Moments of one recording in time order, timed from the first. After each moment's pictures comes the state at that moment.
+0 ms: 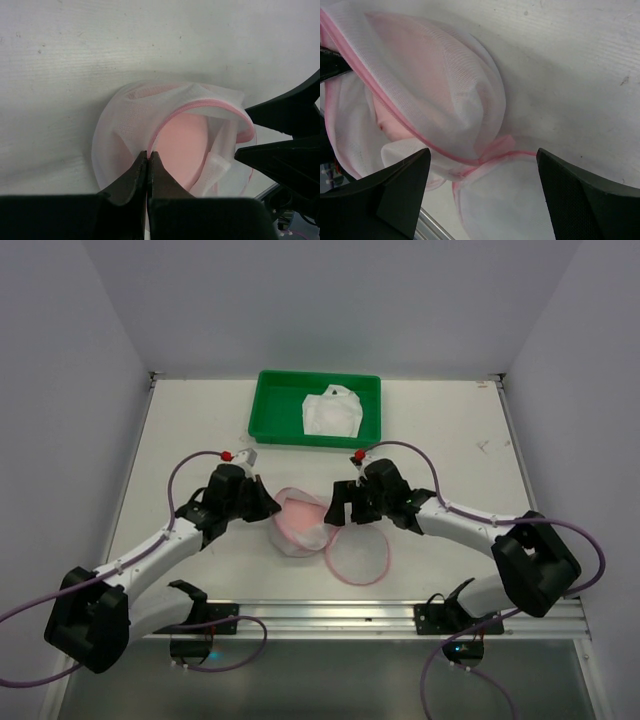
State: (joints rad) left arm -0.46 1.10 0.55 -0.15 0.17 -0.67; right arm 0.68 1.43 0.73 -0.07 -0.22 0.57
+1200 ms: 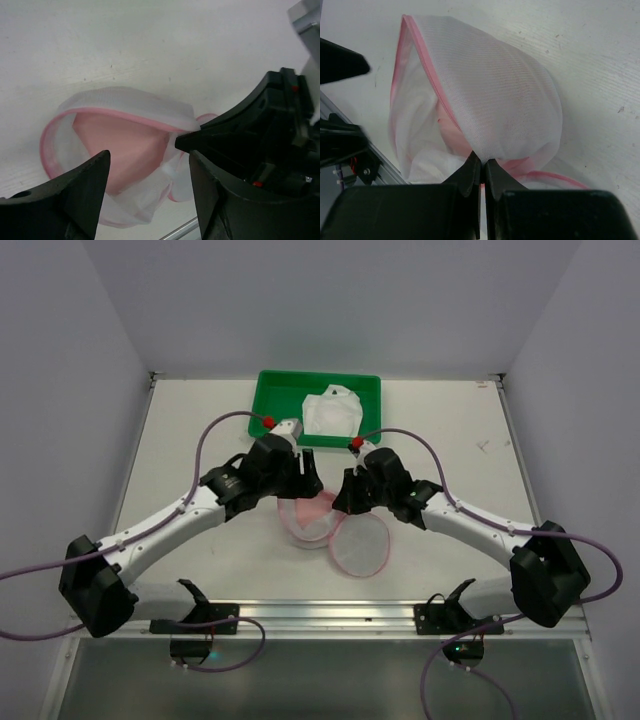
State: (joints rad) left arm -0.74 1.25 1.05 -0.45 -0.06 -0.63; right arm 0.71 1.36 0.84 -0.16 -0.20 0.52
